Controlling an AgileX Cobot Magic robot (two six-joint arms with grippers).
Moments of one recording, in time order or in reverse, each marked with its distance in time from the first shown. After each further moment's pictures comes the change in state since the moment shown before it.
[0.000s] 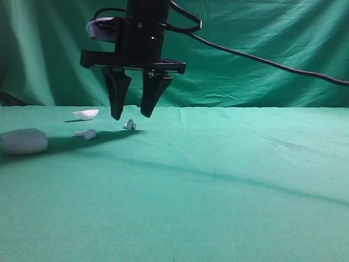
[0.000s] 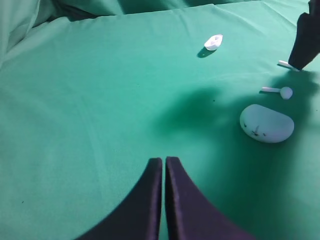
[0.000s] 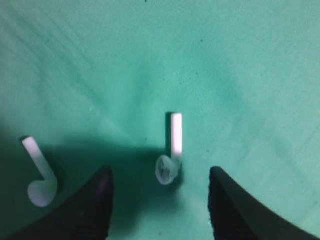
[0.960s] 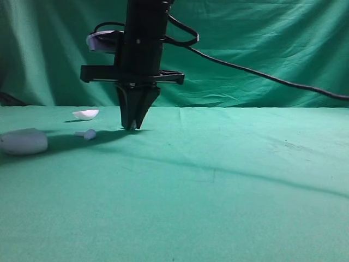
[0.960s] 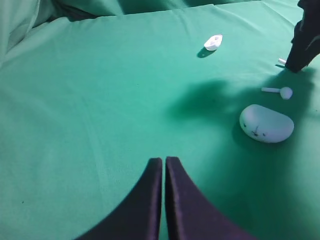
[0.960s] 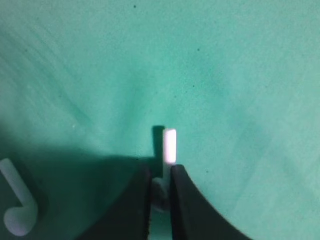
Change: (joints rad) left arm 0.000 0.000 0.000 0.000 0.000 0.000; right arm -0.002 -0.009 -0.016 -0.040 -0.001 0.026
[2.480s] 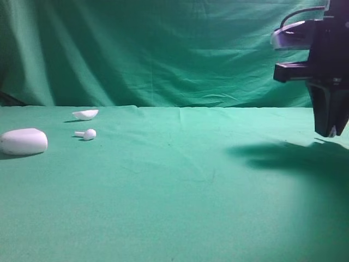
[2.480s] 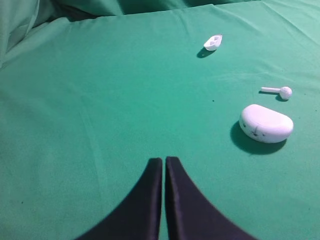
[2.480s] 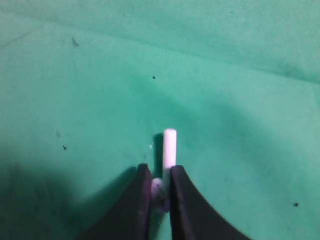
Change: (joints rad) left arm 0.000 0.000 0.000 0.000 0.000 0.000; right arm -0.395 -0.595 1.139 -0.102 -0.441 0.137
